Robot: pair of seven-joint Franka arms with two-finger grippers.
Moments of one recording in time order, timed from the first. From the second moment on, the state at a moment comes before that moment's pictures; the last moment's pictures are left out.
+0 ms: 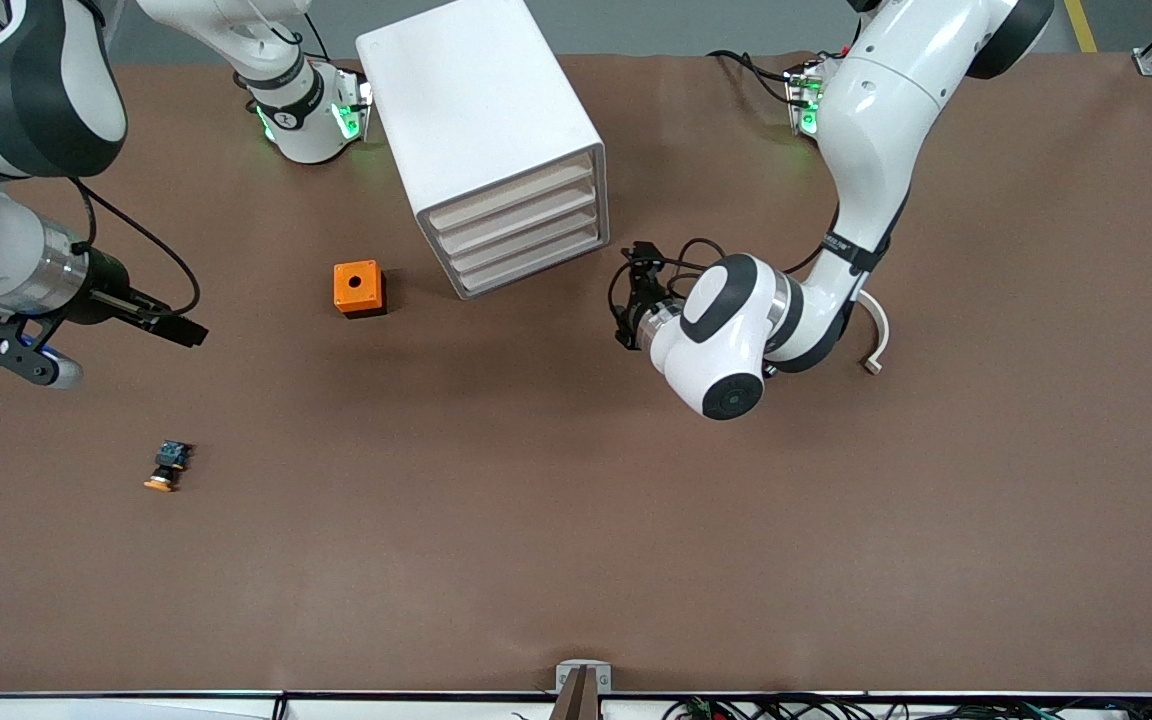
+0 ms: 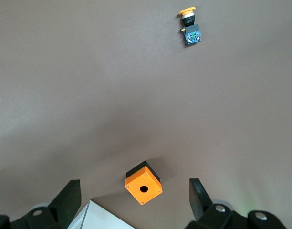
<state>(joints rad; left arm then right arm) -0.41 0.76 -0.22 -1.41 -0.66 1.58 -2.02 0.09 0.11 -0.01 -1.66 0.03 1.64 0.55</state>
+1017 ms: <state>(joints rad) -0.57 0.85 -0.23 -1.41 -0.89 1.60 -2.41 0.09 0.11 -0.01 -1.66 0.03 1.63 0.55</state>
